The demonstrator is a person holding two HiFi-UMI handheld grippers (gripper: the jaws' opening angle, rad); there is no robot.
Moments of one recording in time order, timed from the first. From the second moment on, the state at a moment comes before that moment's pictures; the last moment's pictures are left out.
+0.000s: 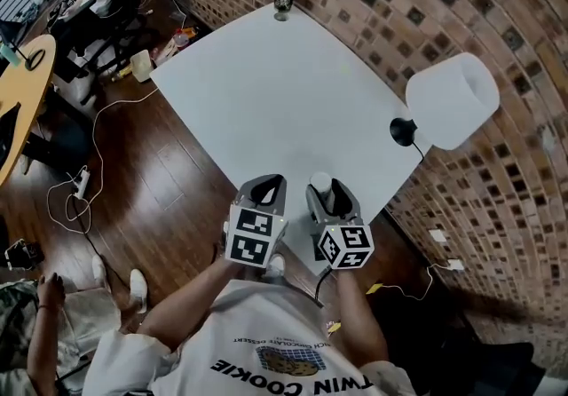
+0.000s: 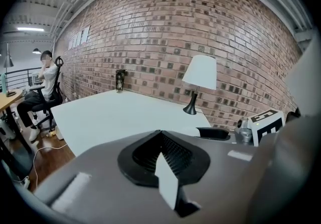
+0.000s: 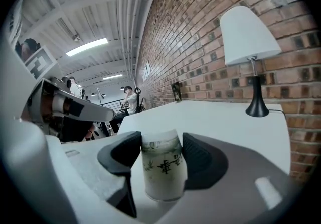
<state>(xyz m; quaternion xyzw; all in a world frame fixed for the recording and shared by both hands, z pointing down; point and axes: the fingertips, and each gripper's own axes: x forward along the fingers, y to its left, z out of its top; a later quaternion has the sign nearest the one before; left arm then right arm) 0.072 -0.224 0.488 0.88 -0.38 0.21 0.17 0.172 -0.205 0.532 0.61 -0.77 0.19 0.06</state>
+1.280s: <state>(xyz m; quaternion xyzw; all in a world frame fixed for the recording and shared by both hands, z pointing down) 0.065 -0.112 0.467 0.88 -0.41 0.18 0.14 0.123 -0.103 0.463 0.57 -0.79 0.19 0.12</state>
